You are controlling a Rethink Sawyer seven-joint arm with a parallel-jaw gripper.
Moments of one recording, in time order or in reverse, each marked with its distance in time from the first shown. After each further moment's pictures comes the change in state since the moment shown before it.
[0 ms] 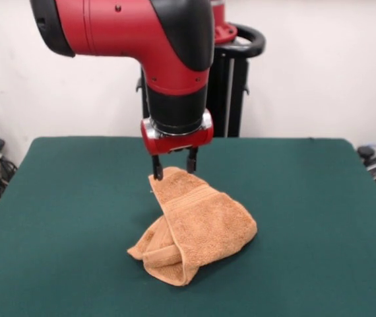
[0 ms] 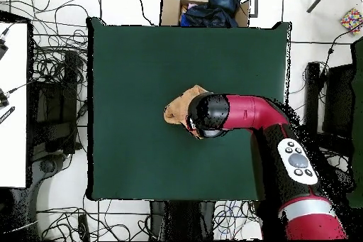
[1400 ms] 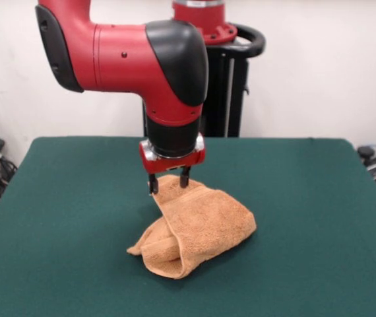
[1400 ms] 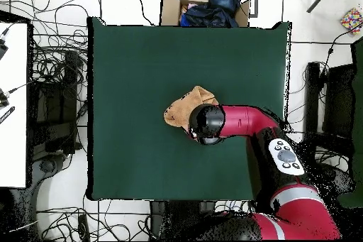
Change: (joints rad) arm 0.029 0.100 -0.075 -0.004 -0.038 -0.083 0.000
